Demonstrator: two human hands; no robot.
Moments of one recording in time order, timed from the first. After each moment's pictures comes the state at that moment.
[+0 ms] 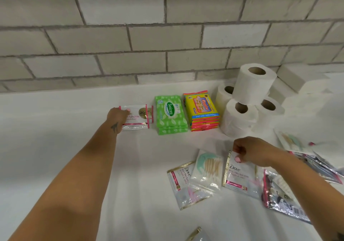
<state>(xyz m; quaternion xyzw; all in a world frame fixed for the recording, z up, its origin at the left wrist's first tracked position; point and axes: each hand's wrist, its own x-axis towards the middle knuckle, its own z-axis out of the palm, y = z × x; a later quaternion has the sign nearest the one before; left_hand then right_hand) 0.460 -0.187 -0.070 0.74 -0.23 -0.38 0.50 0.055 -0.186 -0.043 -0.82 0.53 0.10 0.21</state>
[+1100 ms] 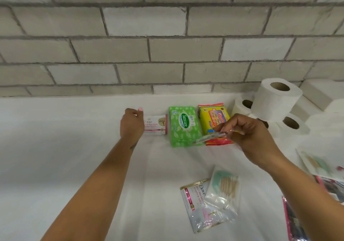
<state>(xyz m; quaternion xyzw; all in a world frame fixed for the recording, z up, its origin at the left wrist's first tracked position) 0.440 -0.179 -0.061 0.82 -0.35 -0.11 0.44 0.136 -0.180 0.000 -0.71 0.33 -0.40 0.48</state>
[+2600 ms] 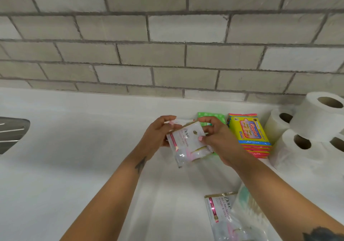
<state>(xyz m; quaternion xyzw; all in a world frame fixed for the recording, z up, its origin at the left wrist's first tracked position) 0.431 -0.106 -0.023 0.61 -0.40 -0.41 0.54 0.261 -0.185 -0.016 -0.62 0.38 -0.29 0.62</state>
